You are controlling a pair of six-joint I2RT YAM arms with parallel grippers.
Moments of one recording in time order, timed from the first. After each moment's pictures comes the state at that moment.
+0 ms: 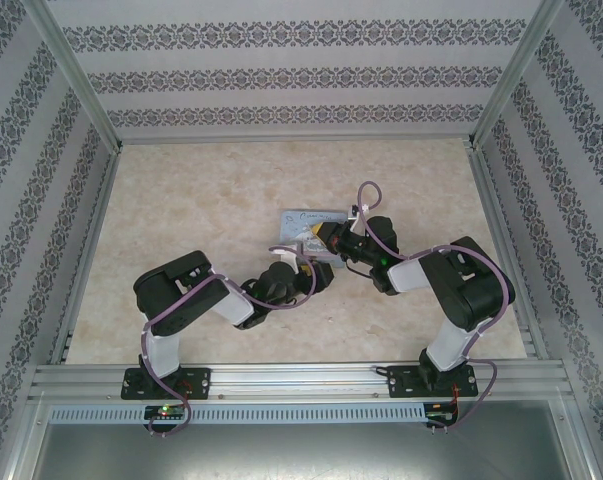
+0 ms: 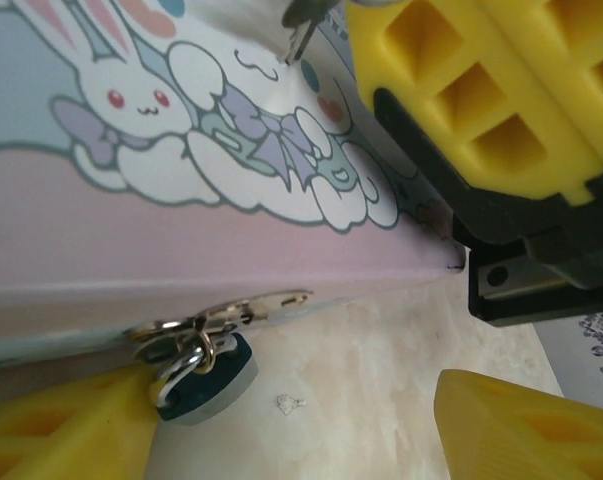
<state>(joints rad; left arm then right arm) -0.89 1.90 0.59 0.97 -0.08 -0.93 0.43 1.73 0.54 0.96 -0.52 1.26</state>
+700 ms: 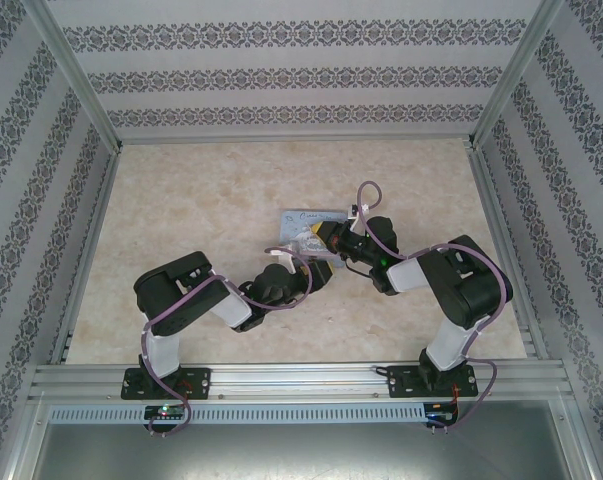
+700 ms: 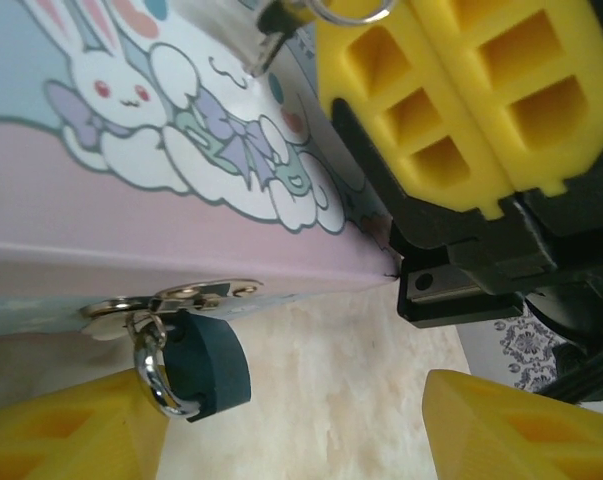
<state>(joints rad) -0.89 1.91 0.56 1.08 -0.07 -1.05 0.43 1.75 0.54 1.00 -0.52 1.27</state>
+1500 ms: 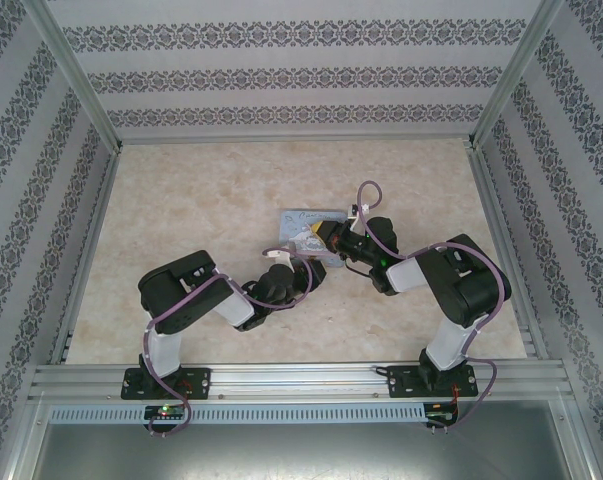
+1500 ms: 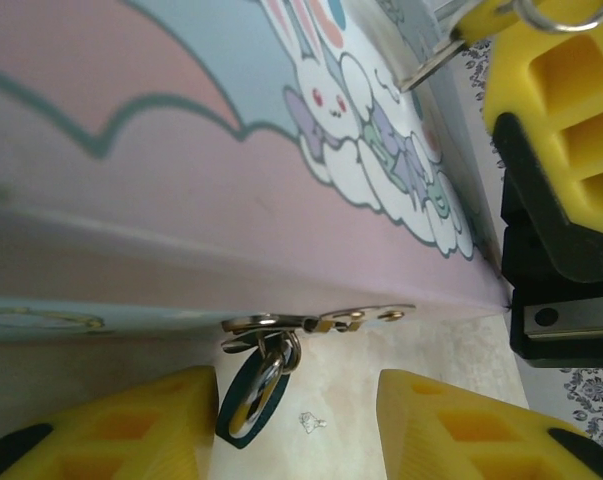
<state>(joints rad) -0.90 1.94 0.59 0.99 -0.16 -1.08 0.43 1.76 0.54 1.02 -0.52 1.29</state>
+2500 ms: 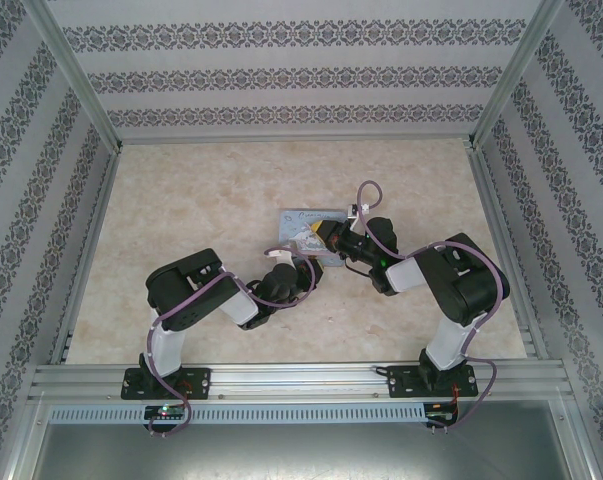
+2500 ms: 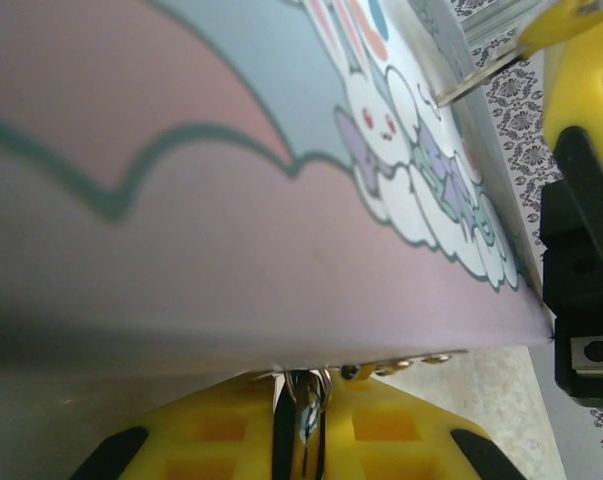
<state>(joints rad) -0.90 1.98 0.62 0.99 -0.20 -1.08 0.43 1.77 0.54 1.05 -0.52 1.30</state>
